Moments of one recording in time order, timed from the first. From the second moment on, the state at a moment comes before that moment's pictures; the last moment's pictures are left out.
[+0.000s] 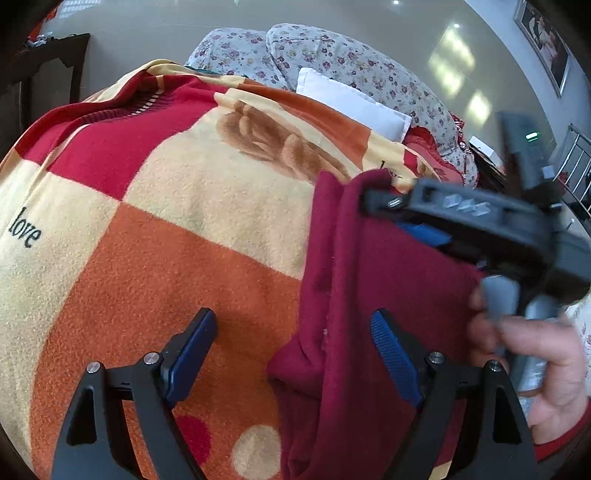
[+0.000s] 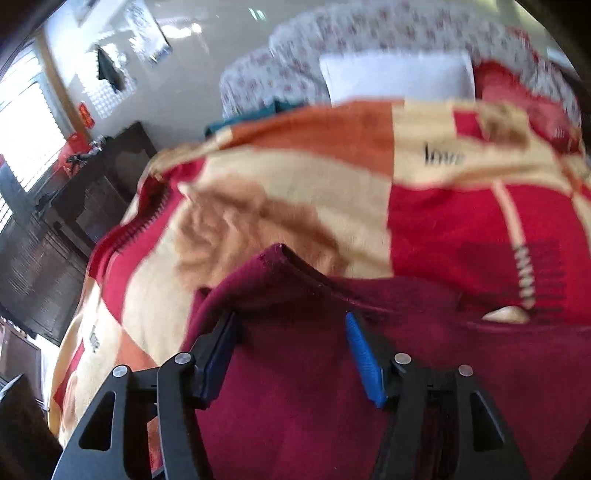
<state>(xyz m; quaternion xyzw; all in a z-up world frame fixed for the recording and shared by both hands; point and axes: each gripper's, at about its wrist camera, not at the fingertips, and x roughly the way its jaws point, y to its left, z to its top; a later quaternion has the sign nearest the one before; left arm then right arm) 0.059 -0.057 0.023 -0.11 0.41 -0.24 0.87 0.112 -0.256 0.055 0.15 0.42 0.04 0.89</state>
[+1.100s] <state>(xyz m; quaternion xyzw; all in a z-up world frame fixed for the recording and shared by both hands) 0.060 -0.074 0.014 -0.12 0.42 -0.26 0.86 0.020 -0.282 0.080 0.21 0.33 0.01 0.92</state>
